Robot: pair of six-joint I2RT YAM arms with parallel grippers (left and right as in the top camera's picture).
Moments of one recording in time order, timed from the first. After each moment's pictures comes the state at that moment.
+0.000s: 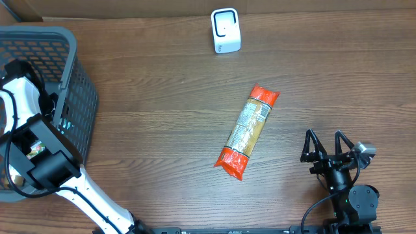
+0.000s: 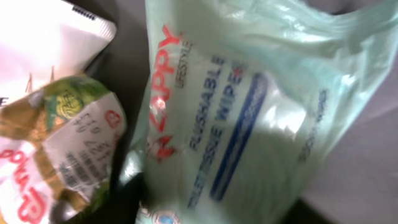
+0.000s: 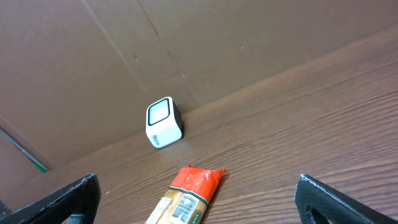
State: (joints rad) left arm 0.62 2.25 1.85 -1.09 -0.21 -0.21; right arm 0.09 0.01 0.02 -0.03 -0.05 0.49
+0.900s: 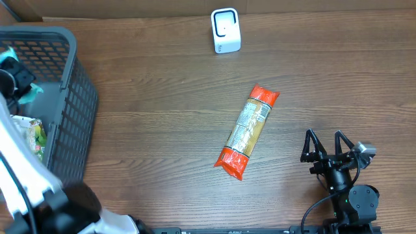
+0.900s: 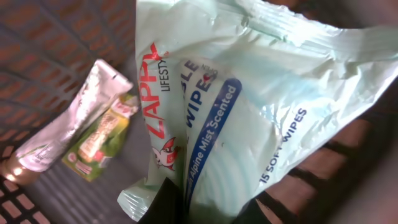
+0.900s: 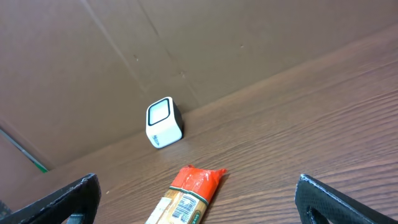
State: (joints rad) left arm 0.62 1.73 2.05 -1.29 0.06 -0.23; right arm 0.09 0.01 0.02 -0.03 -0.05 0.49
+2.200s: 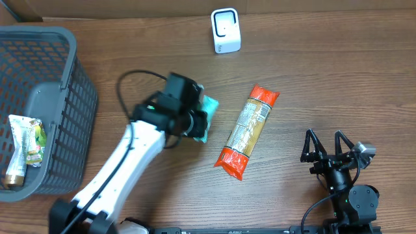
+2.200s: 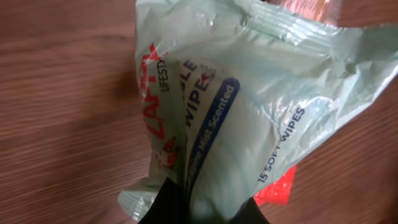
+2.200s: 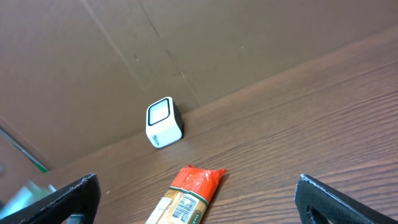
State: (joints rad) left arm -0.42 1.49 1.09 -0.79 0.21 -0.28; right arm 0.09 0.01 0.02 -0.03 -0.05 0.49
